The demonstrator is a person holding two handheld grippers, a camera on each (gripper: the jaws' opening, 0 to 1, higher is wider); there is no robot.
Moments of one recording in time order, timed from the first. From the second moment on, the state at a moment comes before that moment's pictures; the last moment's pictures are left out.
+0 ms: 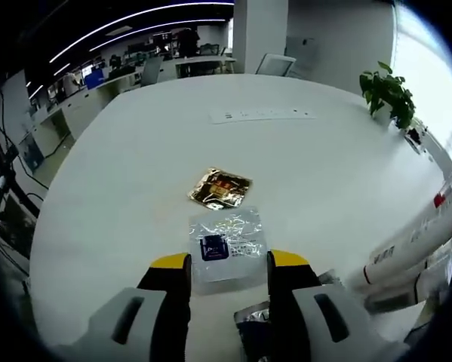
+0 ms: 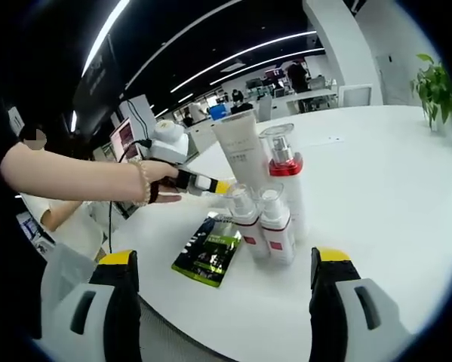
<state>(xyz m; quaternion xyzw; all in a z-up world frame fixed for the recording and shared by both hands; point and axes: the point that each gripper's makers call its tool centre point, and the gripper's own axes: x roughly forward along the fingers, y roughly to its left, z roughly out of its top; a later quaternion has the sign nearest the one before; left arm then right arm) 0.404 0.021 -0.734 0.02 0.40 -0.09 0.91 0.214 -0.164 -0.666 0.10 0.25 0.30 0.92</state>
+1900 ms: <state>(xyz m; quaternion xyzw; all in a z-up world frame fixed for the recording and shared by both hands) 0.254 0.081 -0.759 -0.01 0.45 -0.03 0.89 0.202 -0.147 -0.659 0.05 0.24 0.34 0.91</state>
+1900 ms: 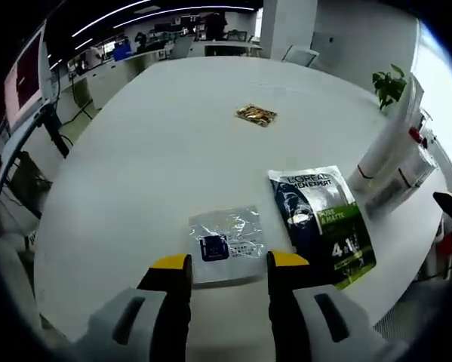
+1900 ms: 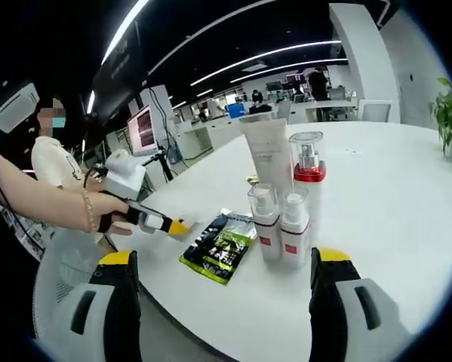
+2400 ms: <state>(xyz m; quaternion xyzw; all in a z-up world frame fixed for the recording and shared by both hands) 0.237 0.077 -0.767 -0.01 0.46 -0.03 0.89 0.201 -0.147 -0.658 0.05 0.23 0.35 0.91</state>
